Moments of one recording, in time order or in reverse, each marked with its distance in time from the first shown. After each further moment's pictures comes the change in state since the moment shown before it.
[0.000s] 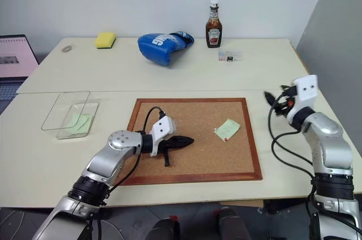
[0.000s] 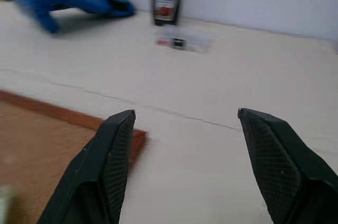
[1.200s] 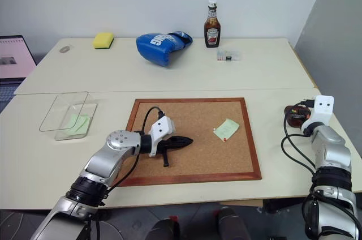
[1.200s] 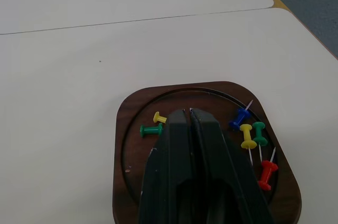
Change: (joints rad) left arm 0.010 0.013 0.003 -0.022 -0.003 0.022 0.001; right arm -0.124 0.018 -0.192 0.558 -0.106 -0.055 -0.285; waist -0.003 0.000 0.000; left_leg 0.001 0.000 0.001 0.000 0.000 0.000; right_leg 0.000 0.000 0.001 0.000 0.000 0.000
